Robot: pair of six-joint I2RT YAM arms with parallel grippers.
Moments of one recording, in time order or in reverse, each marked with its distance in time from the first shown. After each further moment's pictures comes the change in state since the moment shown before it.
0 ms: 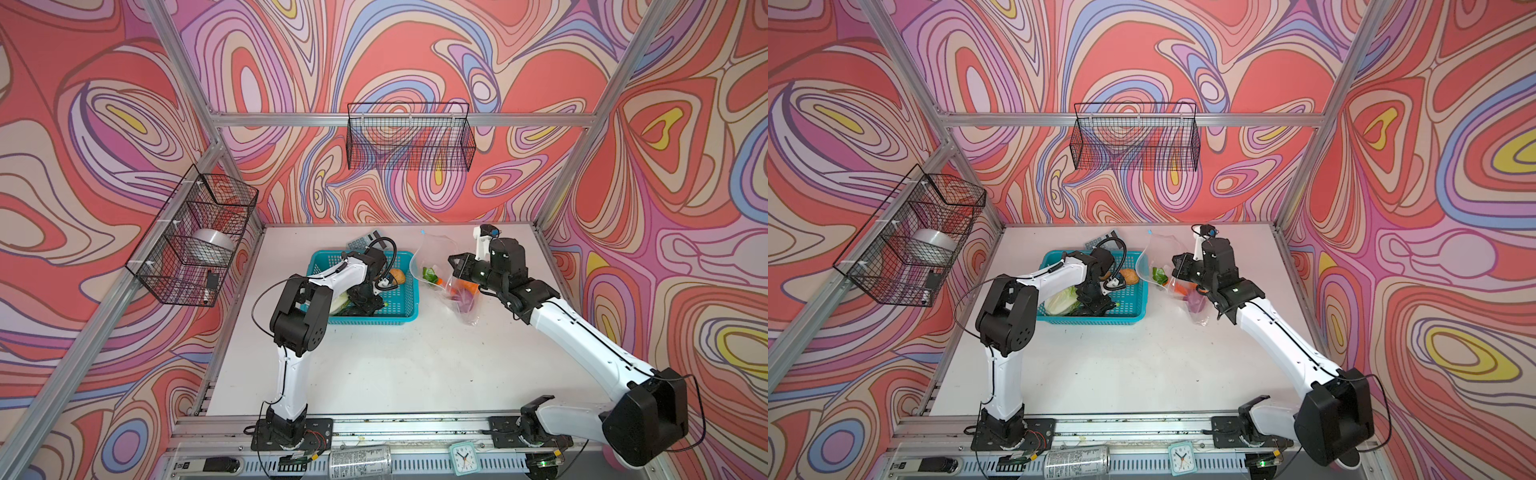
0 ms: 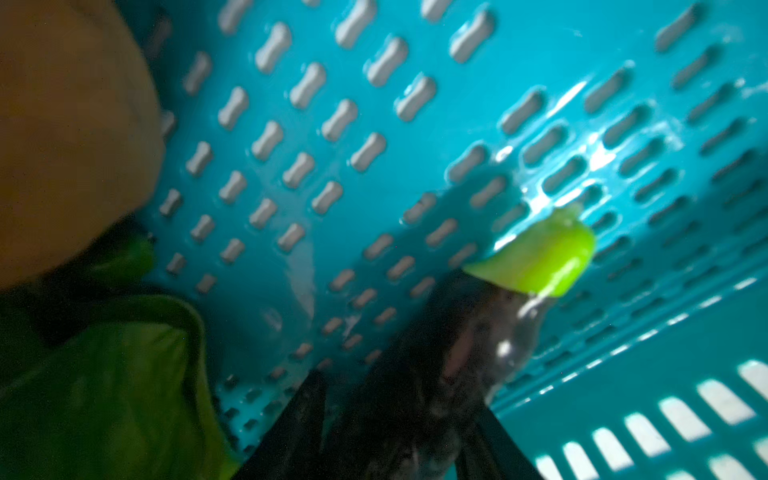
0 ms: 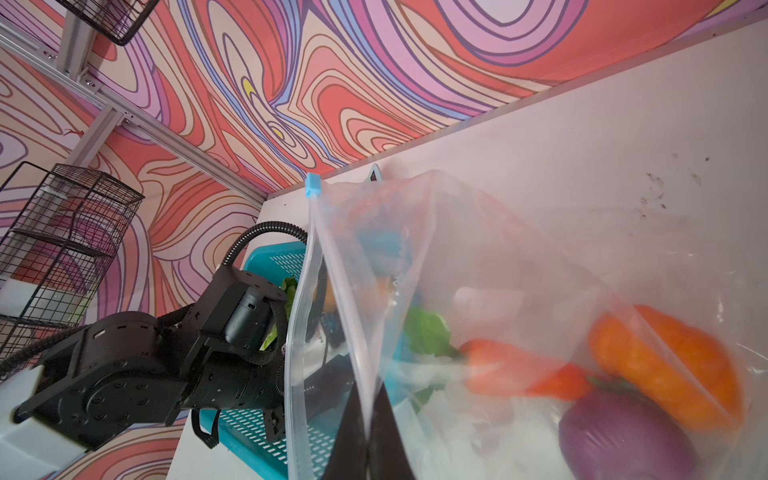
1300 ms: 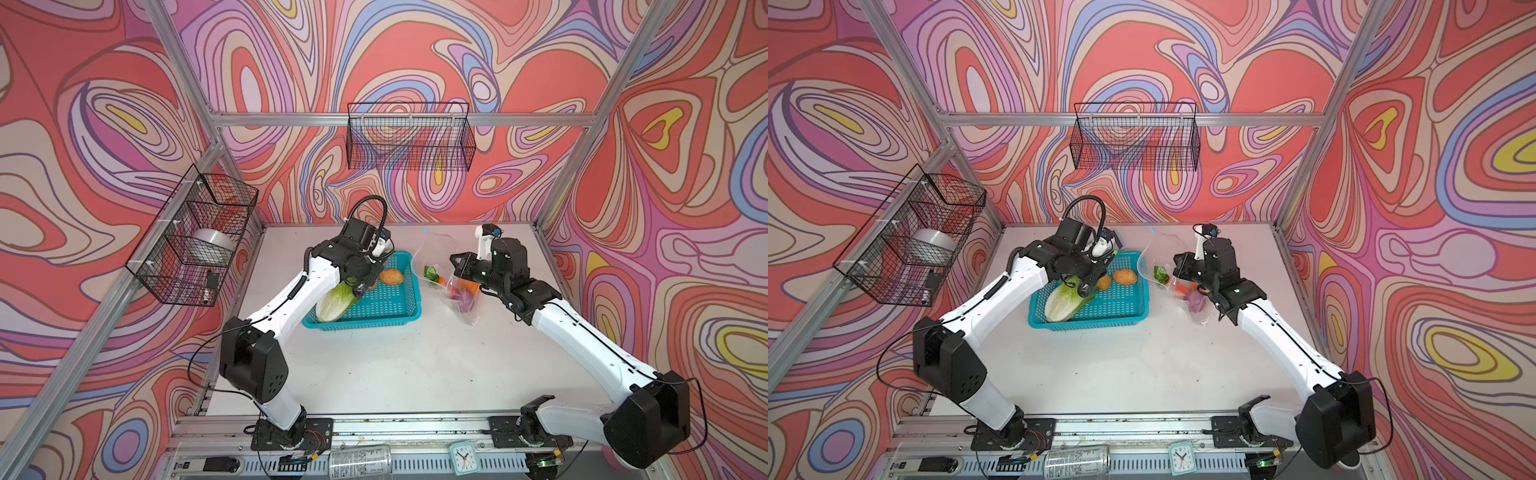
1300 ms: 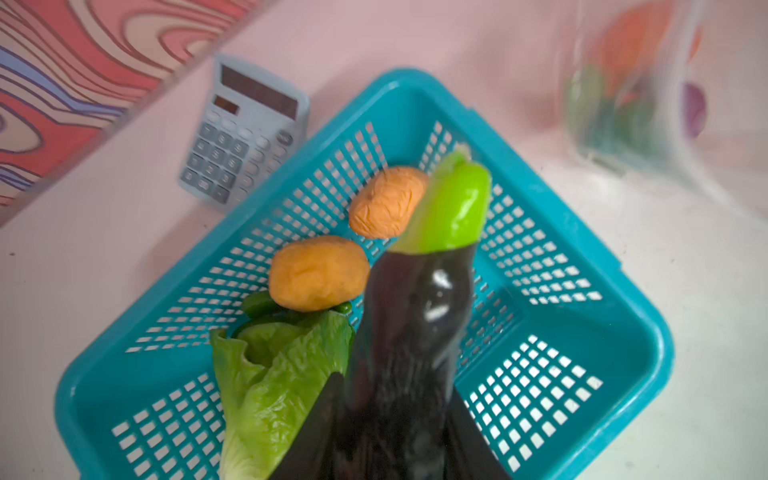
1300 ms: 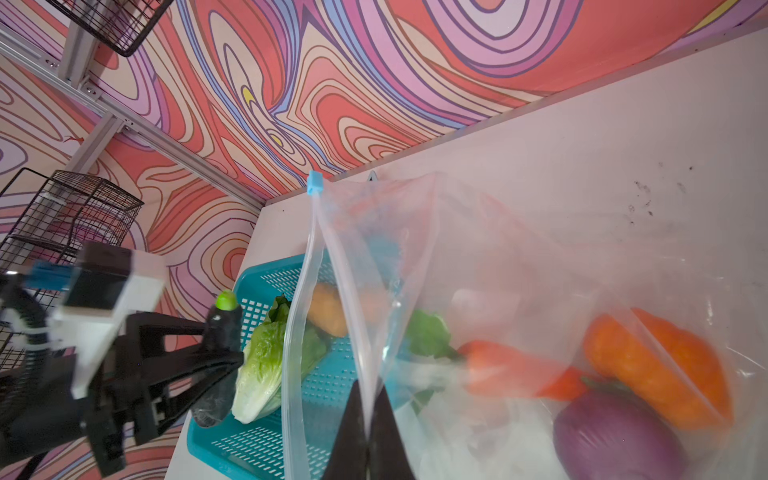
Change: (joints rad) left arm -0.011 -0.483 -0.018 0.201 0.046 -0.179; right arm 0.000 -0.014 0.000 -0.002 0.018 0.000
